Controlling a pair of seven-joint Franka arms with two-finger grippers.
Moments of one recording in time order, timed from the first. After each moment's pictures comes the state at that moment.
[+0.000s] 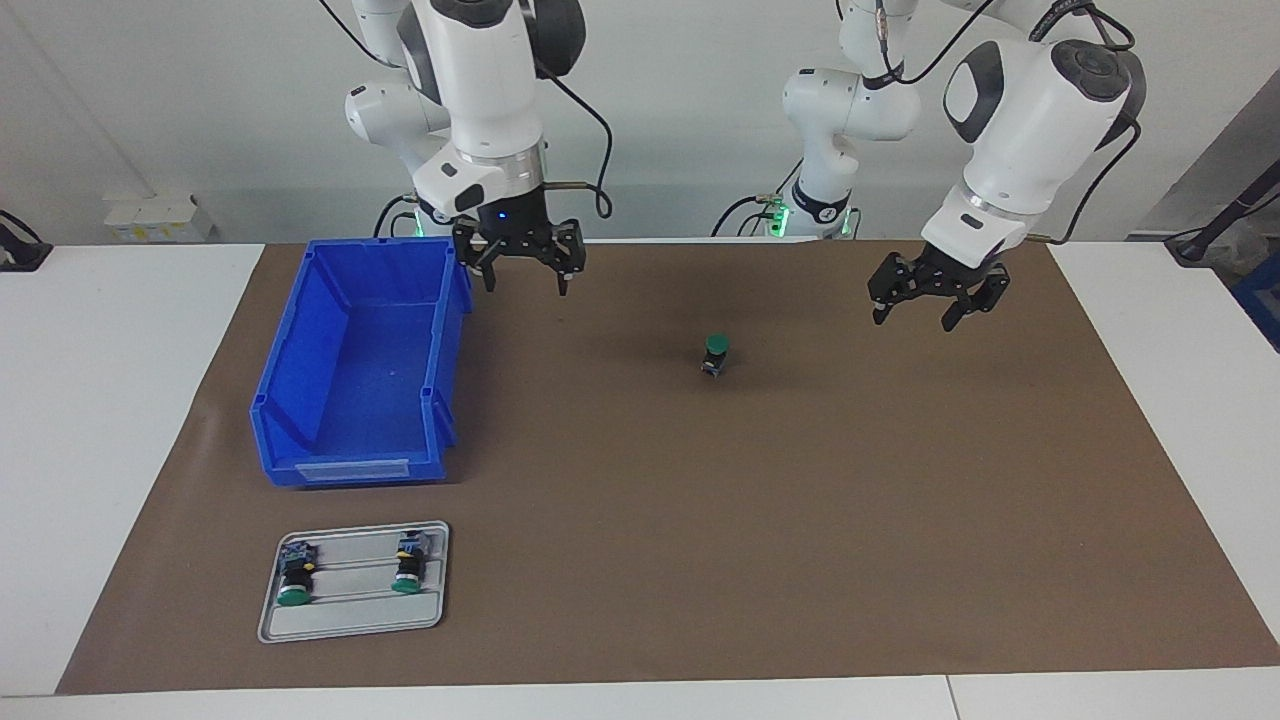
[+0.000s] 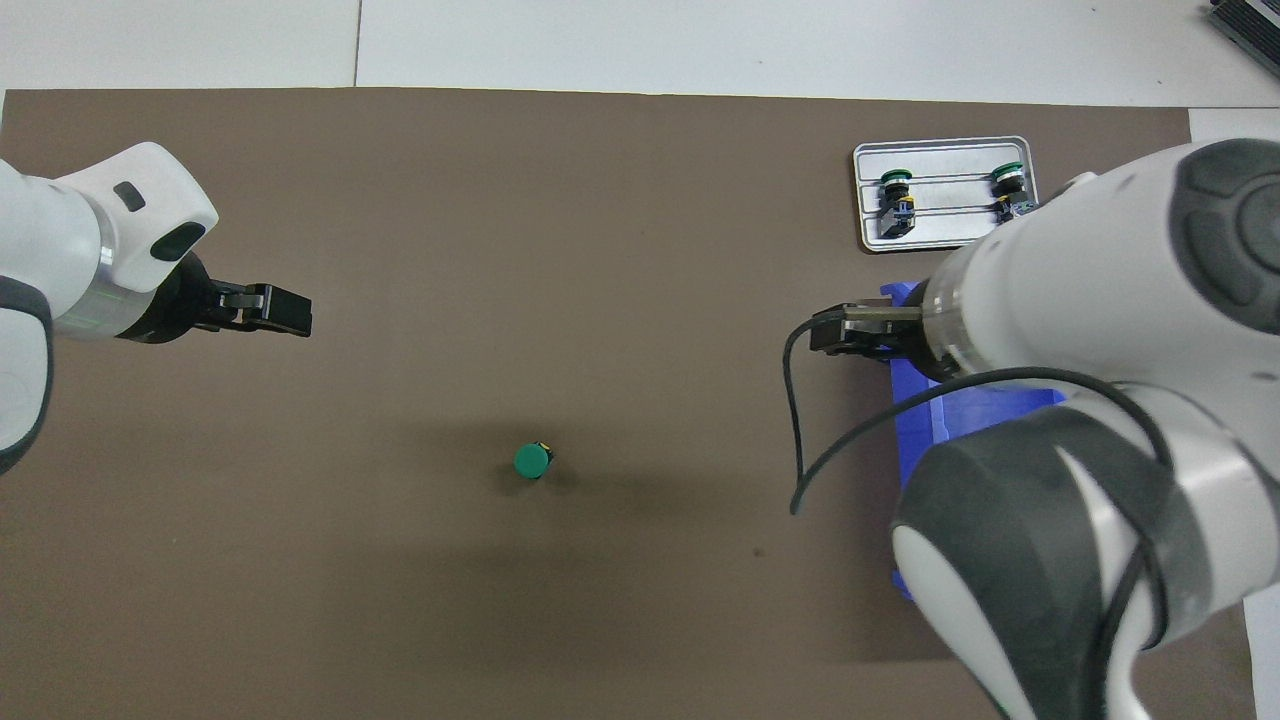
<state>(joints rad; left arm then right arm) -0.40 0.00 0.24 -1.74 -0.07 1.80 0.00 0.47 0.05 0.00 -1.66 -0.02 1.77 0.61</state>
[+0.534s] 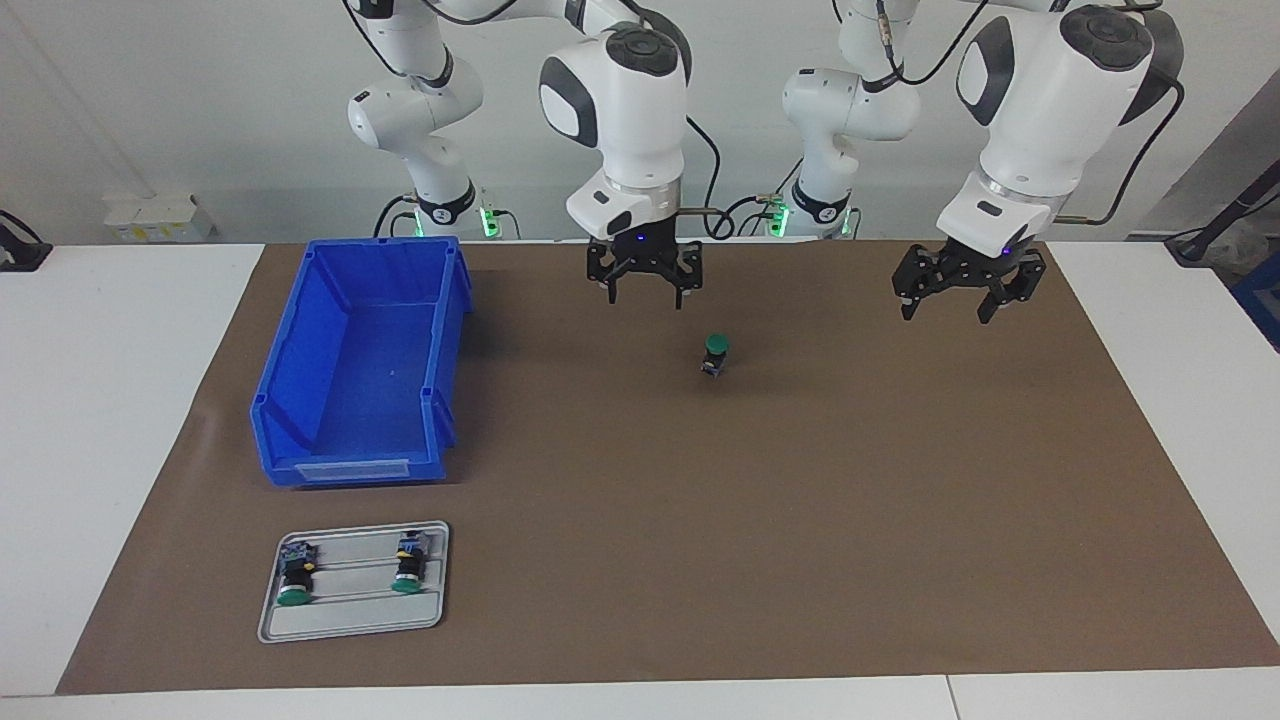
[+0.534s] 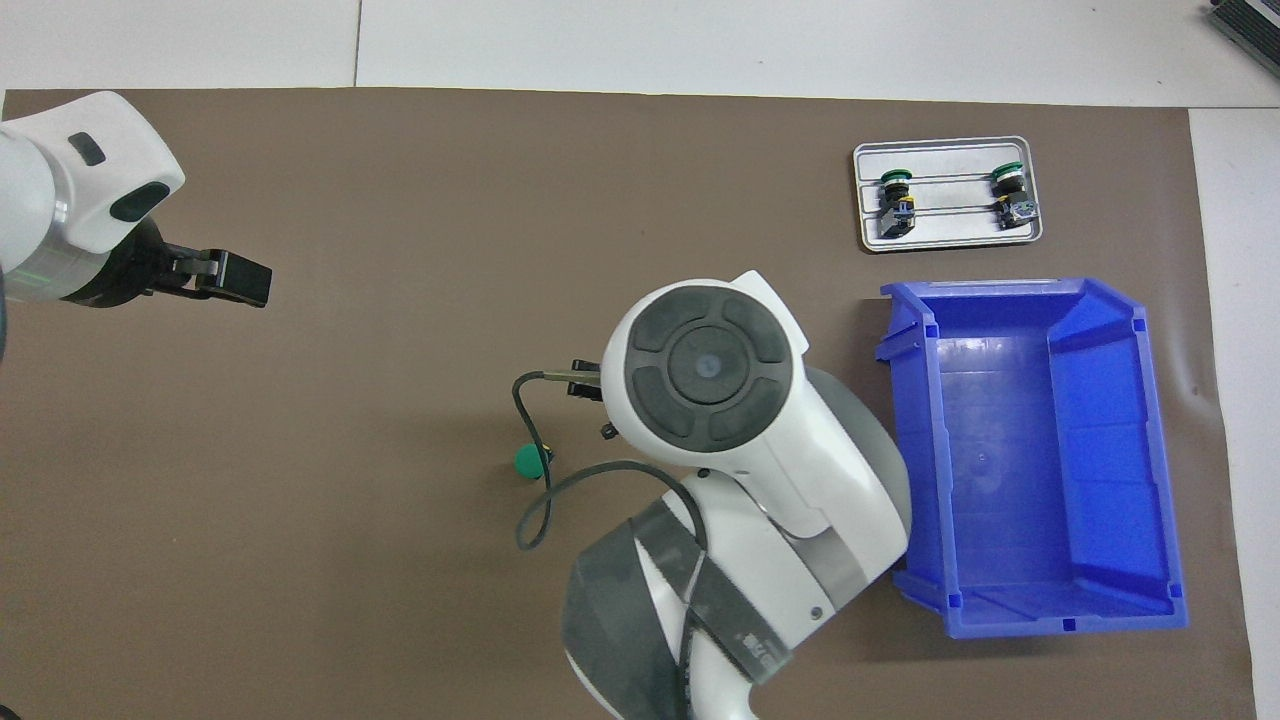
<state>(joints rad) -0.40 0.08 0.24 -1.56 0.00 1.68 0.00 0.68 0.26 0.00 -1.55 -0.02 1.89 0.88</state>
